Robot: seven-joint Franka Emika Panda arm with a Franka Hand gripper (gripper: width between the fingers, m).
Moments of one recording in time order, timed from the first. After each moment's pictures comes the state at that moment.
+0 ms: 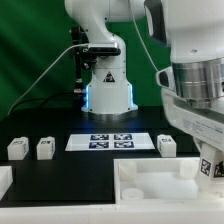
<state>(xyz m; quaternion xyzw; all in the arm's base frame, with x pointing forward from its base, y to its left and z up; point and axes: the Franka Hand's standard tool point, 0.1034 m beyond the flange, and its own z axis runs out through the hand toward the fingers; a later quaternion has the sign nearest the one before) 0.625 0.132 0.064 -0.77 0.63 0.08 0.07</state>
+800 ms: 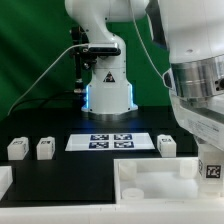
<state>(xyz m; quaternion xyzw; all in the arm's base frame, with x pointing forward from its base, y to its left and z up) 0.623 0.136 0.066 -0.78 0.61 0.06 0.09</state>
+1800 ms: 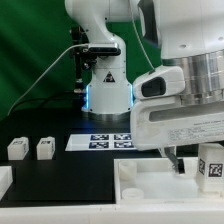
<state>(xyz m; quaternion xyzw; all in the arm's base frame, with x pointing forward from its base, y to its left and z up) 0.631 0.109 0.064 -1.00 0.00 -0.02 0.07</state>
